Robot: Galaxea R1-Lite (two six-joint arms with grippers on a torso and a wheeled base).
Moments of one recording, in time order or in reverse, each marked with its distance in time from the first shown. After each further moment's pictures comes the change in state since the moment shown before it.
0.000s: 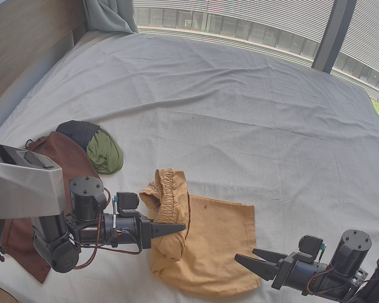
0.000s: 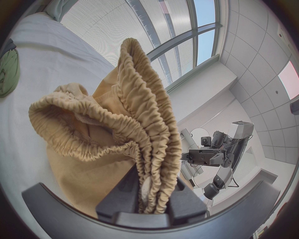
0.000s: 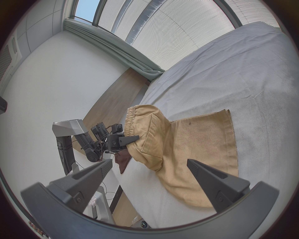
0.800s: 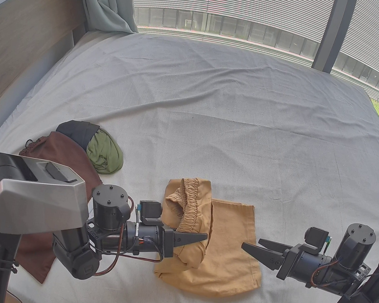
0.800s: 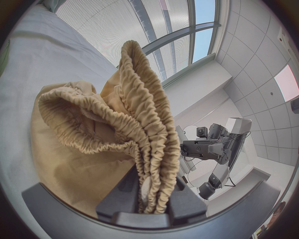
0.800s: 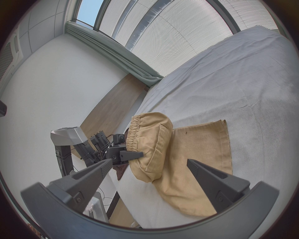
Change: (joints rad) left arm -0.094 0.075 -0.111 0.009 0.006 -0.043; right arm -0.040 -0.011 -0.032 0.000 0.000 0.002
